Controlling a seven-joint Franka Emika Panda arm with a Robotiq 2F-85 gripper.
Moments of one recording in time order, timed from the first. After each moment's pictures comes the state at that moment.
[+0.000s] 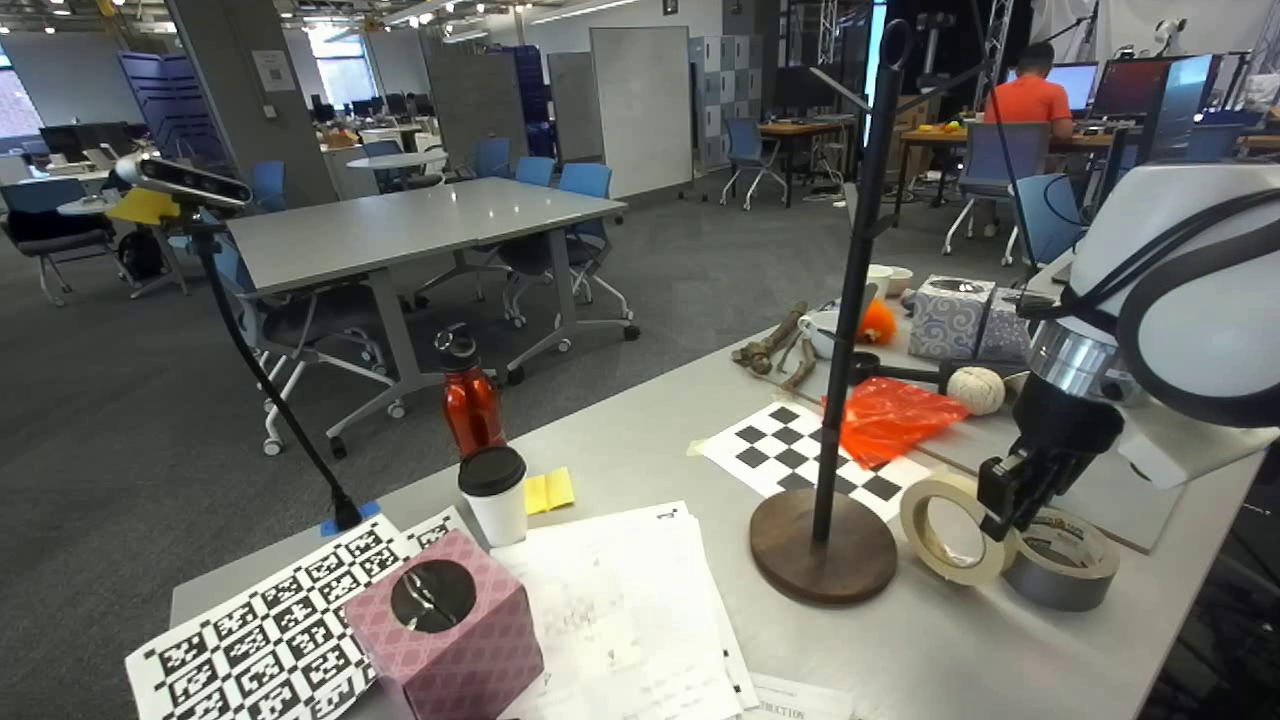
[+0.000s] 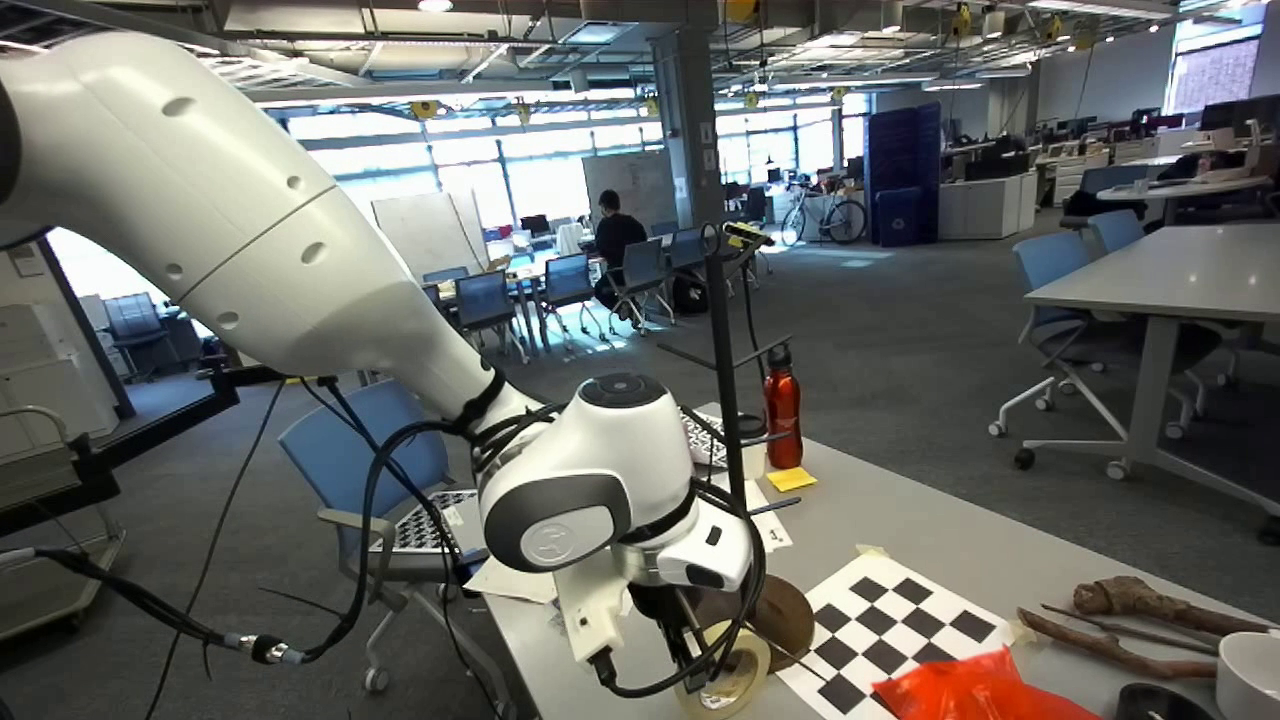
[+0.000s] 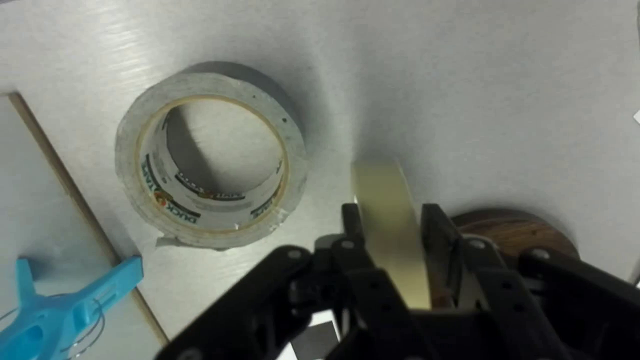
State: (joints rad) arm -0.05 0.28 -0.03 -2.37 0.21 2.75 0.01
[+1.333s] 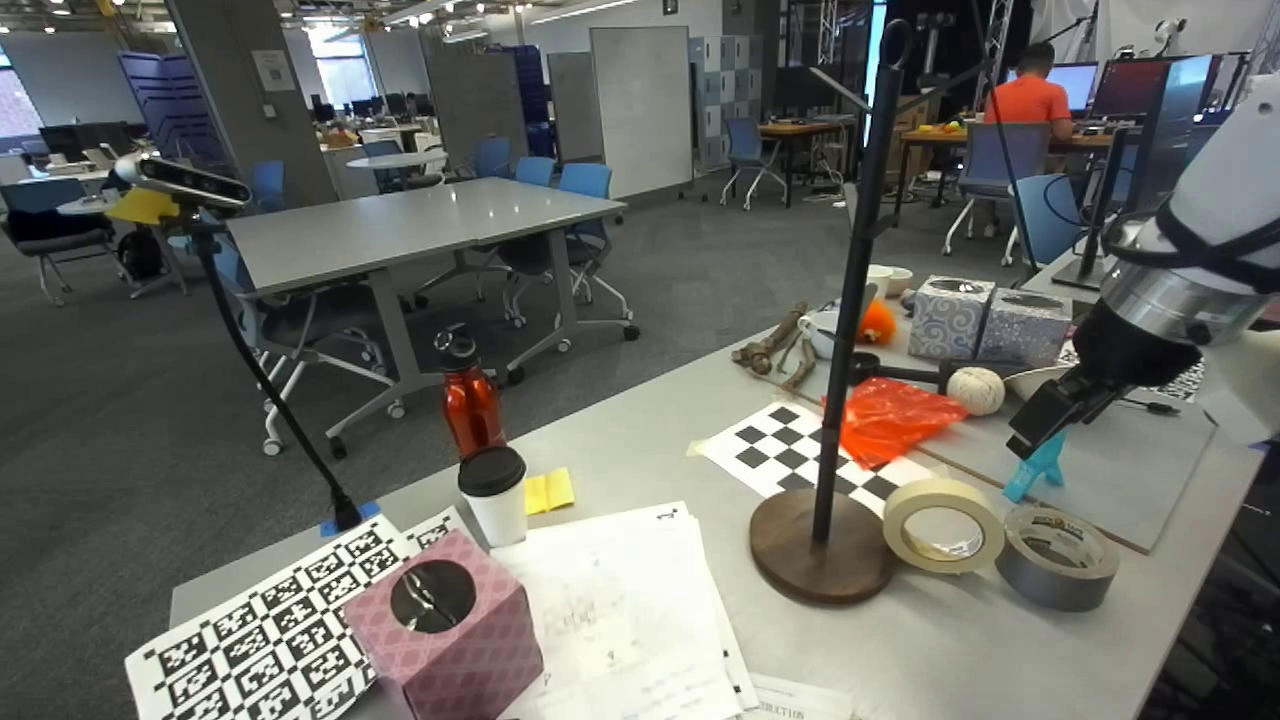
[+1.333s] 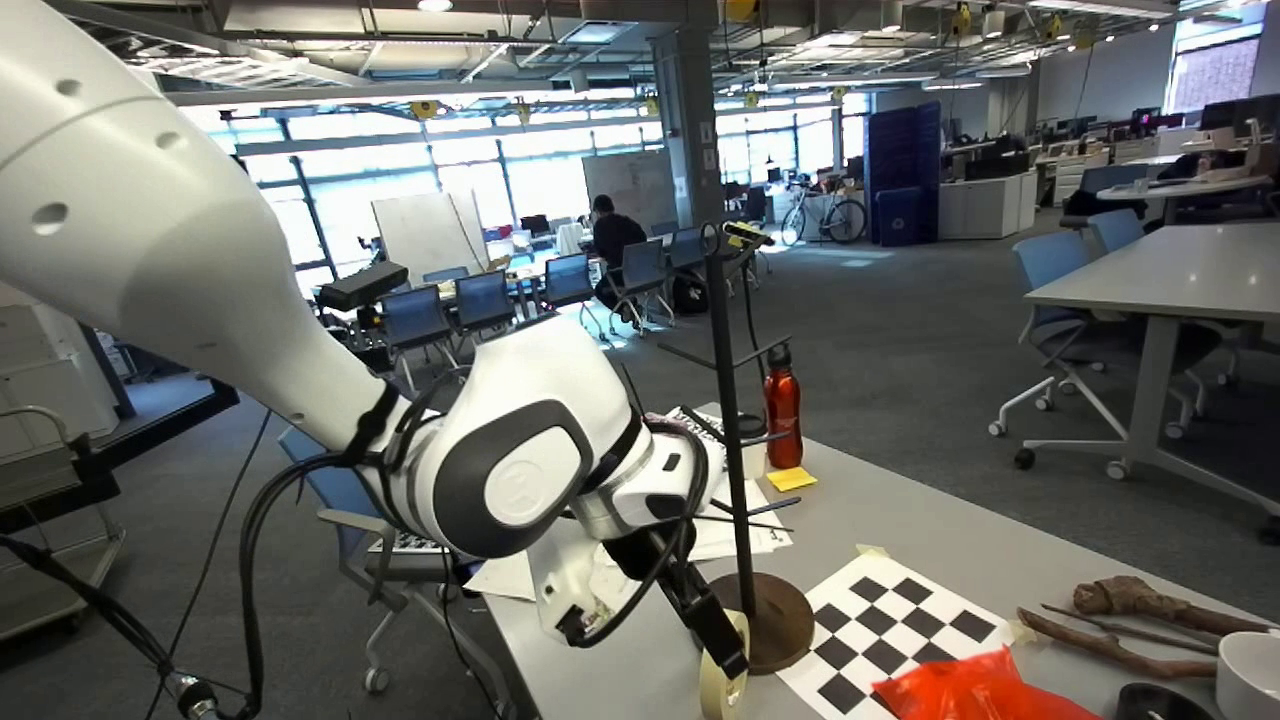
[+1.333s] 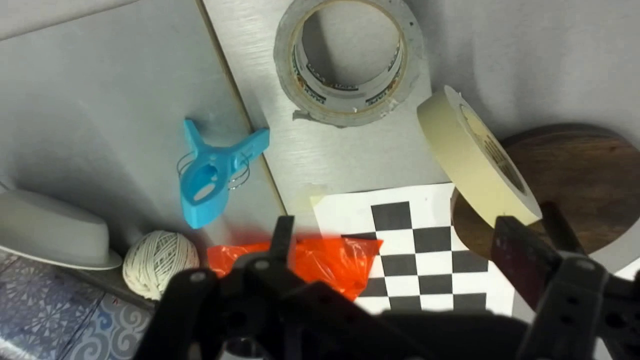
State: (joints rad) arm 0.12 0.06 -0.29 -2.51 -0.43 2.87 0.46
